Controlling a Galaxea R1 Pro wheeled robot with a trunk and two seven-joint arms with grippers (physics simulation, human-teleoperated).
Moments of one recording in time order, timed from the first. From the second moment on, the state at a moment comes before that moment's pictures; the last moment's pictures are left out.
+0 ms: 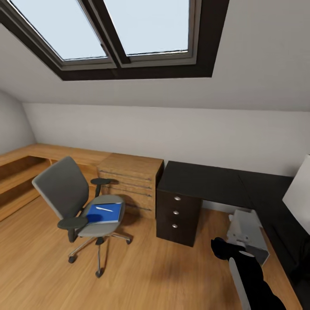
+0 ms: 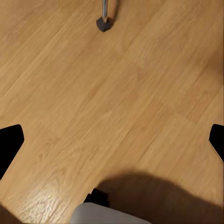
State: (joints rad) left arm -0.12 -0.04 -0.01 -0.44 0.26 -0.18 0.24; right arm -0.24 0.05 -0.15 -1.41 -0.05 0.71 -0.18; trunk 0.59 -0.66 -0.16
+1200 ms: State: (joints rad) left arm -0.12 -0.07 -0.10 -1.44 0.38 0.67 0.23; right arm -0.91 0.02 -0.14 -0.64 -0.06 0.48 -0.22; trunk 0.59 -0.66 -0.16
